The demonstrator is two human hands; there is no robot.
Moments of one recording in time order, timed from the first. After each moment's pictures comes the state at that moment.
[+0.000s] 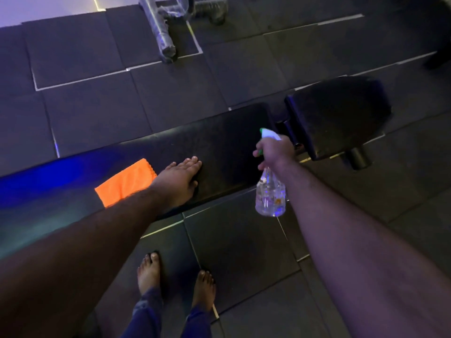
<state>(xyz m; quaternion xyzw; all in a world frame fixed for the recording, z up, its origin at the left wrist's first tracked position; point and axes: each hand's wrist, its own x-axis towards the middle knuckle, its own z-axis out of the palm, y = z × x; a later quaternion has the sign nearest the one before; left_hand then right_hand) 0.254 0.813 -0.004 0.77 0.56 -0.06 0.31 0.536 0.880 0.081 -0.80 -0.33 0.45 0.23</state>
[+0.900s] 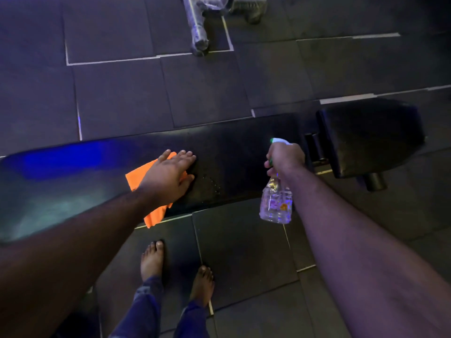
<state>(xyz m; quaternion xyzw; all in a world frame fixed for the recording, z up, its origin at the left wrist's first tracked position) 0.177 0.784 0.026 0.74 0.62 0.07 0.26 0.478 0.893 0.069 -0.83 -0.31 0.43 0.18</state>
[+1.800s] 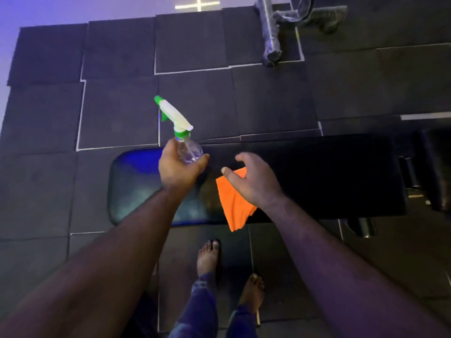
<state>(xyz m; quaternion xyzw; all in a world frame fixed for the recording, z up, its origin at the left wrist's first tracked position) 0.025 0.748 0.053 0.31 0.83 0.39 0.25 0.227 0.803 0.100 -0.56 -0.72 0.41 0.08</state>
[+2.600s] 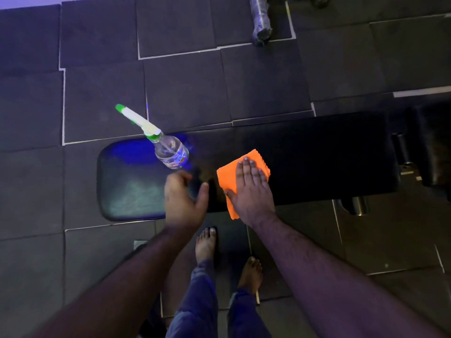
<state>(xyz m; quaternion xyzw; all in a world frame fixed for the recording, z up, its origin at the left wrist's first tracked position) 0.086 0.661 0.036 0.45 0.81 0.35 0.16 0.261 0.738 0.004 -0.52 -0.83 0.16 -0.14</state>
